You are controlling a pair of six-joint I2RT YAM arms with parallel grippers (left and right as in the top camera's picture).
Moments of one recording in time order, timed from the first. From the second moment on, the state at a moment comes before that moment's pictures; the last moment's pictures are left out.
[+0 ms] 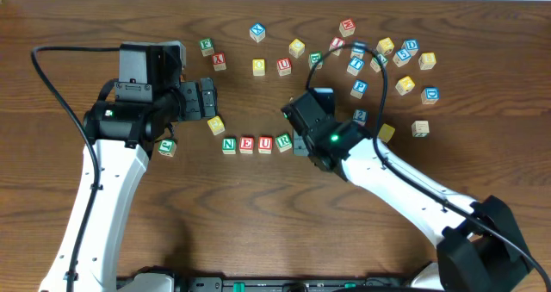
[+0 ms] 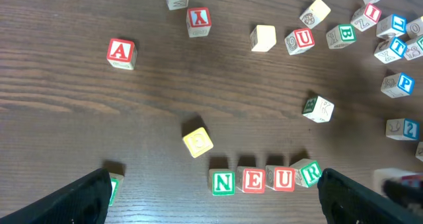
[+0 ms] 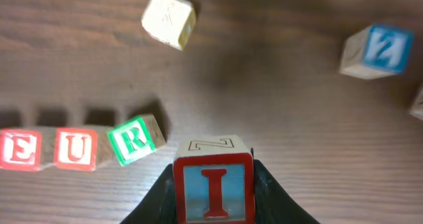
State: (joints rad) left arm -0.10 1.36 1.26 -0.81 0.13 -0.20; right arm 0.70 1.66 1.14 -0.61 0.27 0.64
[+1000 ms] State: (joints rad) left arm -0.10 1.36 1.26 -0.81 0.13 -0.20; right arm 0.69 1.77 1.07 -0.45 0.23 0.62
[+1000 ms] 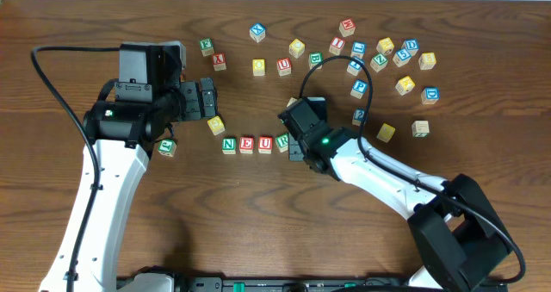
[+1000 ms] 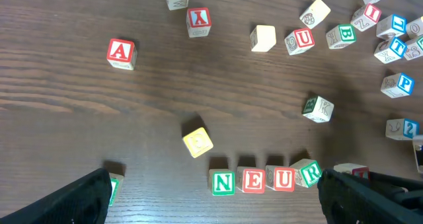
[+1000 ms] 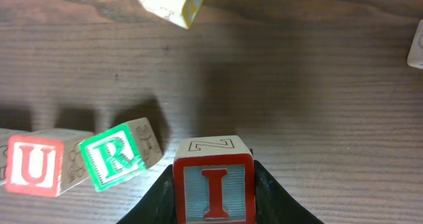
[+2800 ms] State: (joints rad) left arm -0.10 1.36 1.26 -0.81 0.13 -0.20; right arm 0.63 1.83 1.07 -0.36 0.18 0.57
